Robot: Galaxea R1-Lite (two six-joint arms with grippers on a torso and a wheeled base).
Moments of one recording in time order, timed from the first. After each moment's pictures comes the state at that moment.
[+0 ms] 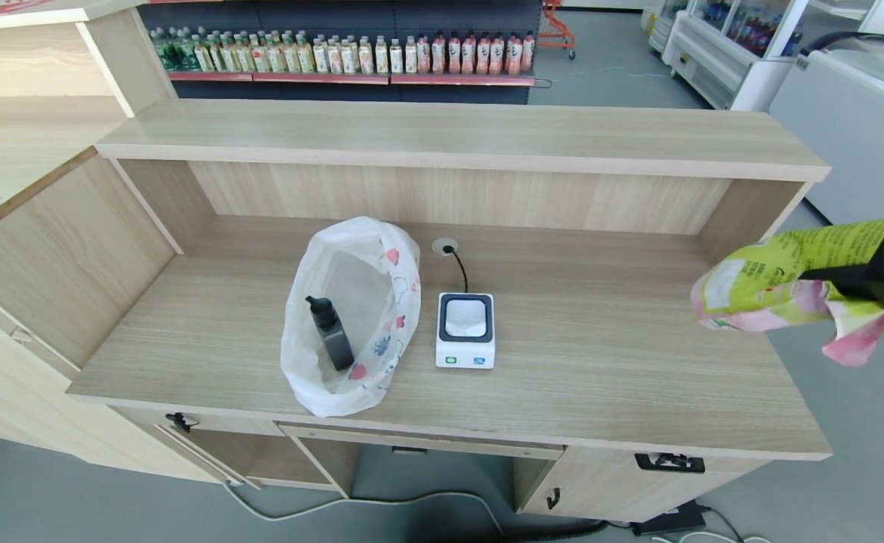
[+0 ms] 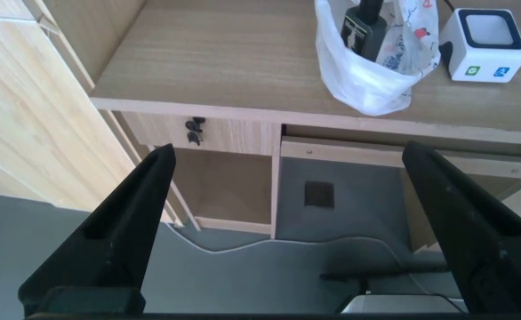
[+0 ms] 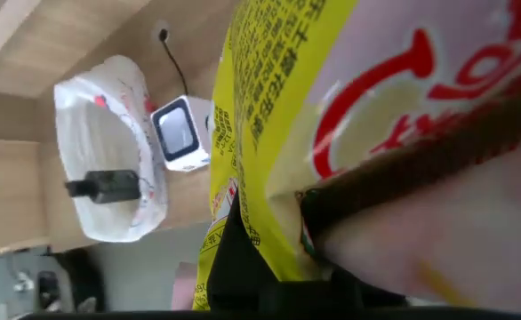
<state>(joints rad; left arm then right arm) 0.00 0.00 0.00 0.00 0.02 0.01 0.15 1.22 -1.01 0.19 0.00 0.75</state>
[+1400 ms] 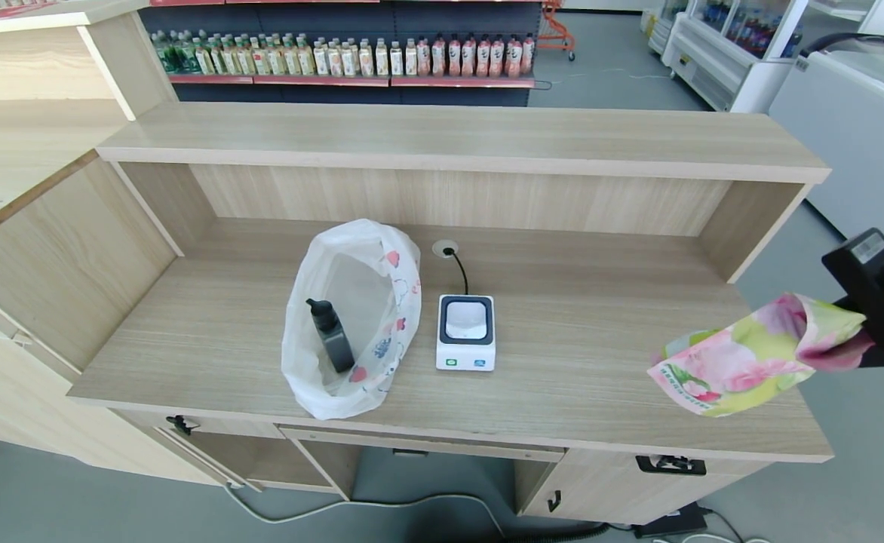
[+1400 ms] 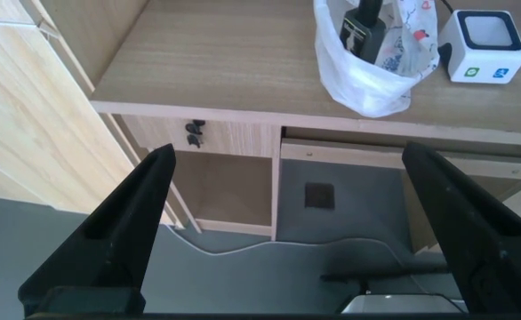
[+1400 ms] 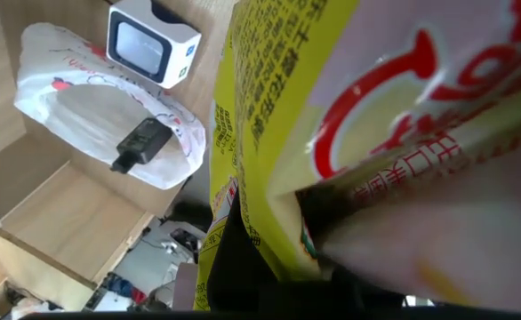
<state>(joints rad) 0.00 0.00 0.00 0.00 0.02 0.01 0.43 1.42 -1.52 0.99 -0.05 1.44</state>
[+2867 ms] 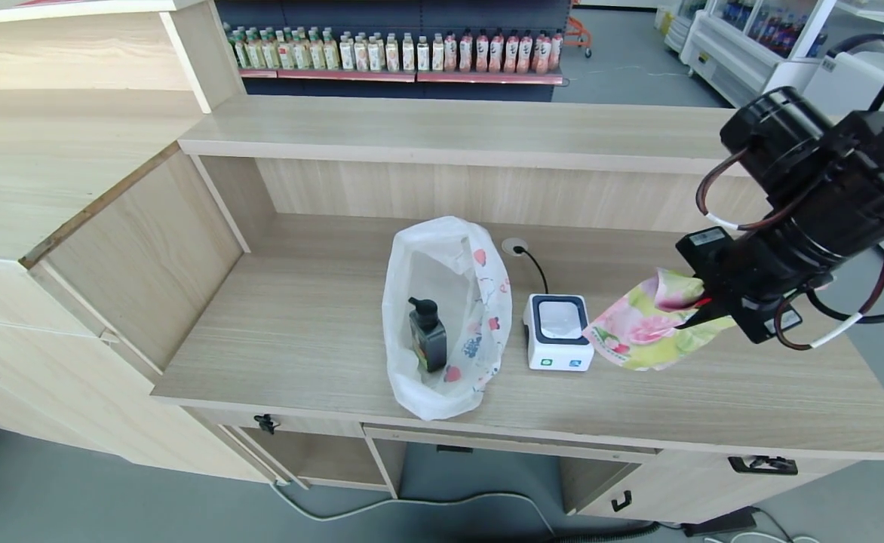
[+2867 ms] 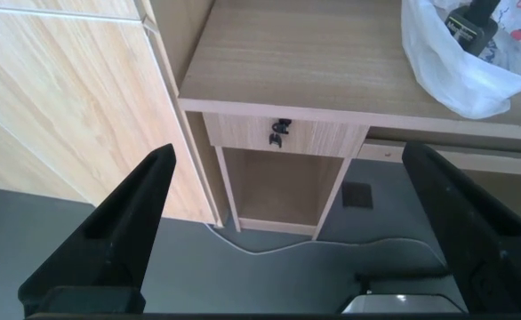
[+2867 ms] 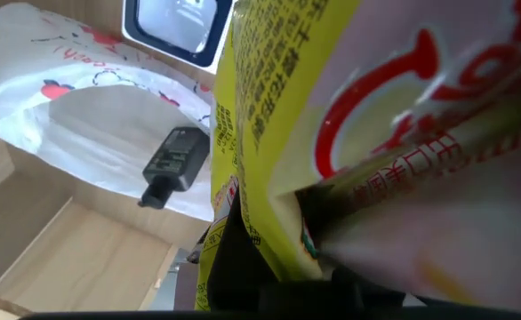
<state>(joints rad) 0.00 0.00 0.00 0.00 0.02 0.01 0.32 1.80 -1.75 0.95 -0.01 1.44</state>
